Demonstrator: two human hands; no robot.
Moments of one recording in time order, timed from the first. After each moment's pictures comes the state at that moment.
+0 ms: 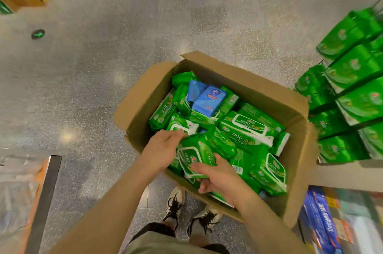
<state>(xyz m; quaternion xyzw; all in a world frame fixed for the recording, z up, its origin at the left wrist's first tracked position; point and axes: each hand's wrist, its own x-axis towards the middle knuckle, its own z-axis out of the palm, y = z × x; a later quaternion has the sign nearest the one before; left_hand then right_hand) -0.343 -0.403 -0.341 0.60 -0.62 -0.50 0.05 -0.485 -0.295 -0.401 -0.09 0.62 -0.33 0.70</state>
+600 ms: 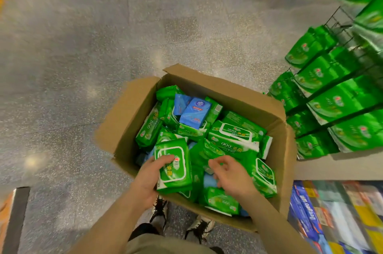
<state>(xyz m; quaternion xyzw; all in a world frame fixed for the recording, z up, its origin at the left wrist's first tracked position) -0.324 -0.414 -0.387 0.56 -0.20 -0.79 0.15 -0.514 -0.297 -0.392 -0.24 0.80 -0.24 0.49</state>
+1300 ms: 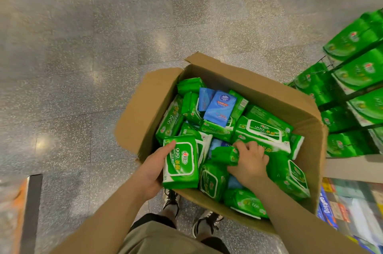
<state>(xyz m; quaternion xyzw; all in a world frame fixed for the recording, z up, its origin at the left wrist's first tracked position) -0.276 -0.482 -0.402 0.56 -0.17 -0.81 0.05 -0.505 -0.352 -0.459 -0.40 0.88 0.03 0.27</state>
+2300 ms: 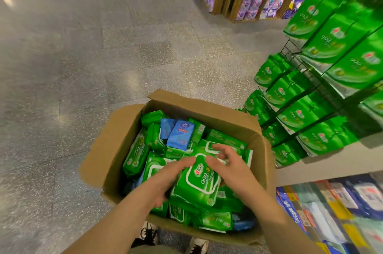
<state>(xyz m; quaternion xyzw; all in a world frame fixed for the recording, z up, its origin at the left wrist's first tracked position) -0.382 -0.442 -0.338 0.42 -0.33 -0.84 -0.08 -0.531 -0.318 -0.320 -0.24 0.78 -0.40 0.42</state>
